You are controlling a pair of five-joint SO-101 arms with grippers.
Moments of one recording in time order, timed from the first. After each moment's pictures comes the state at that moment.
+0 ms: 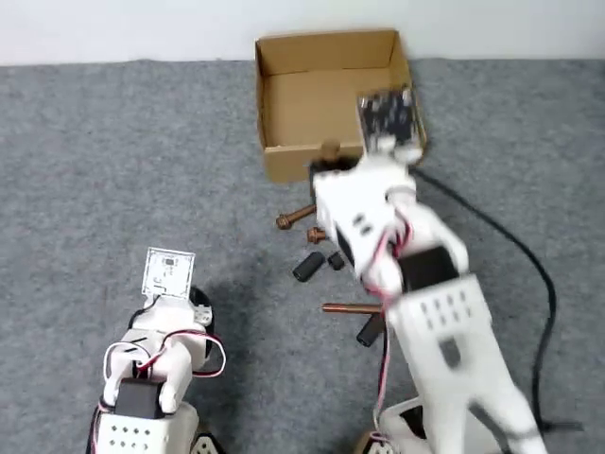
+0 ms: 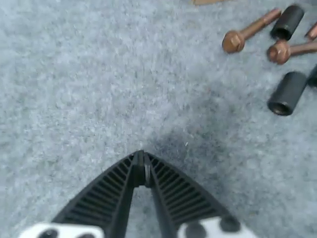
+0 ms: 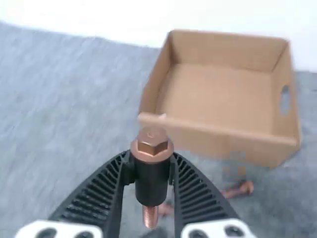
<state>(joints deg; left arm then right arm) 2.1 -96.0 96.6 58.4 6.1 -21.5 -33.6 27.3 43.2 -5.9</state>
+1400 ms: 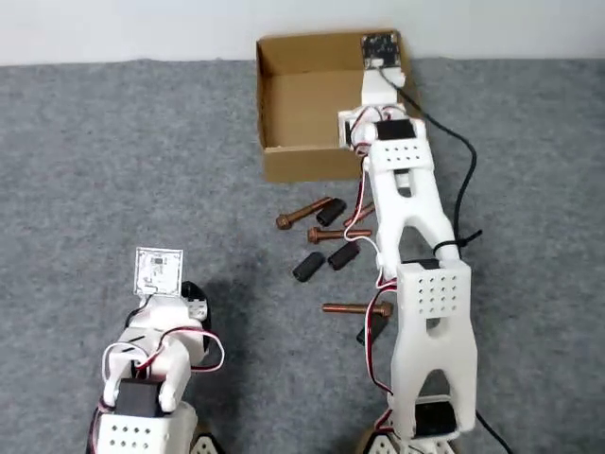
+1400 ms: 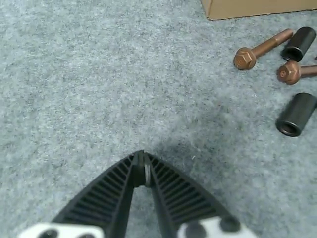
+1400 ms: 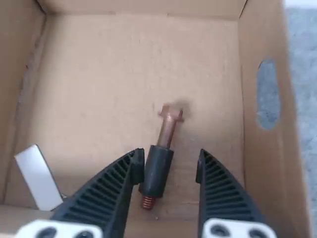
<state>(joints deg) 0.4 -95.9 97.2 54.7 9.1 -9.5 51.2 -49.3 51.3 -1.3</state>
